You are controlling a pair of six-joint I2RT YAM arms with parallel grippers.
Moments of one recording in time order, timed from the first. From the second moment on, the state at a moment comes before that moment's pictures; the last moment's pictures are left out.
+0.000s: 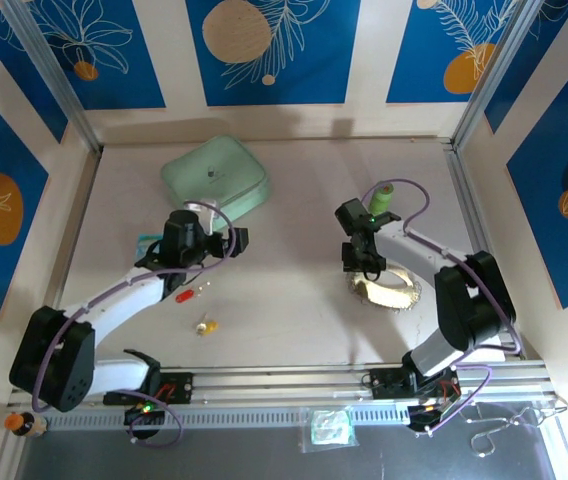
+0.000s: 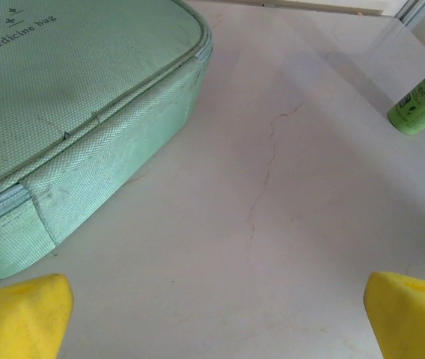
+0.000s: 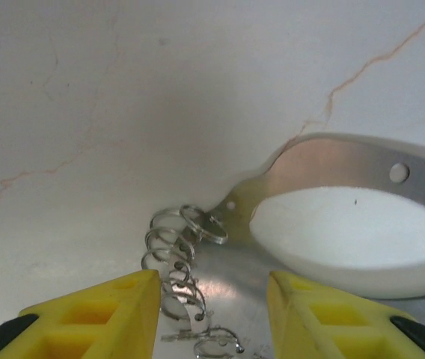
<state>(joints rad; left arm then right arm) -0.43 1.27 0.65 0.12 0.11 -0.29 0.44 1.58 1.02 -0.85 0.17 0.51</state>
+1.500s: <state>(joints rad) -0.44 1.29 0.65 0.17 0.12 -0.29 0.42 1.78 1.15 -0.97 0.17 0.41</state>
